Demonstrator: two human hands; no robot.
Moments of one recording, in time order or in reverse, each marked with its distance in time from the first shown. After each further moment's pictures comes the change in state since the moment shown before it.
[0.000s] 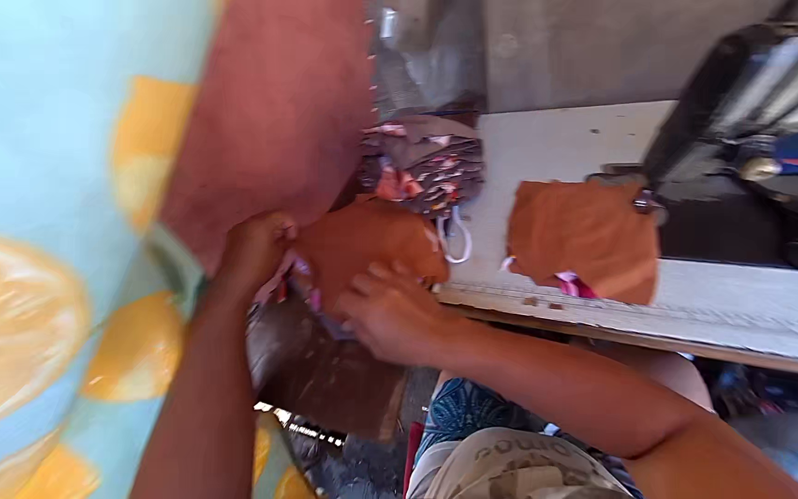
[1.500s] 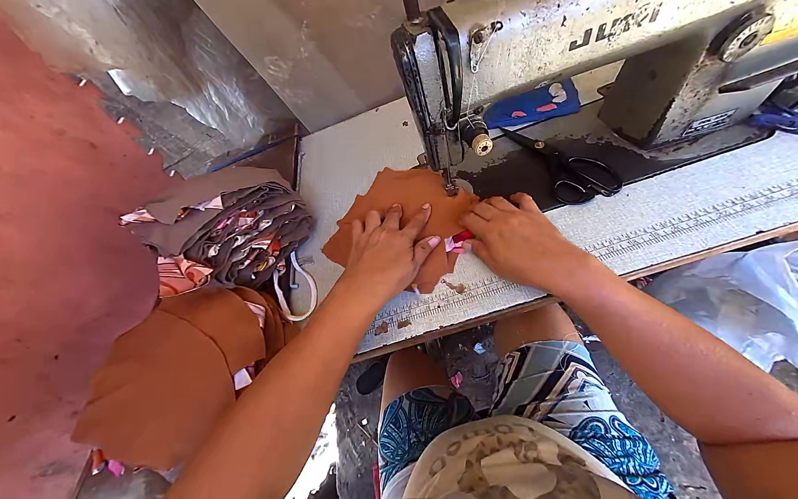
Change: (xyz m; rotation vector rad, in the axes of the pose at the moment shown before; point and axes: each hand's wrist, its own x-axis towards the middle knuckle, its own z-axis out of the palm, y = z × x) left_hand 0.057 0.344 0.161 0.170 -0.302 0.612; right_hand -0.233 0.144 -0.172 -0.525 -0.043 0.735
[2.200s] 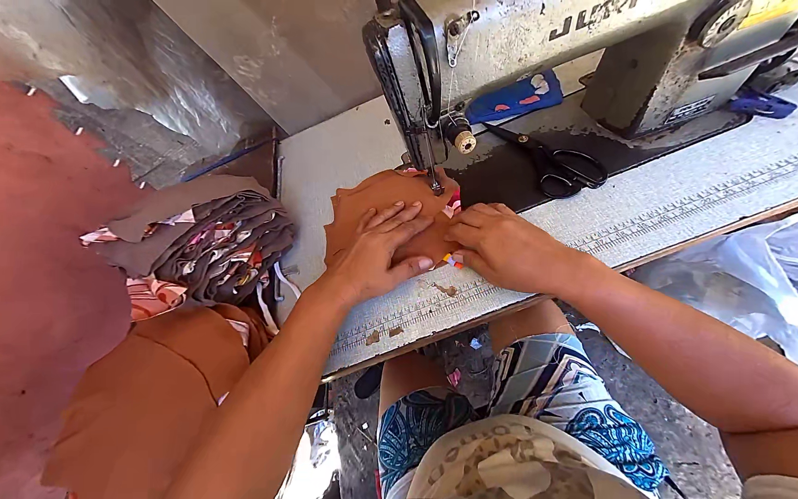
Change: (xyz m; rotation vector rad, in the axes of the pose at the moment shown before) left_hand 0.015 -0.039 0.027 -0.320 0.098 0.441; right_hand -0.007 0.005 0.004 0.157 0.065 -0.163
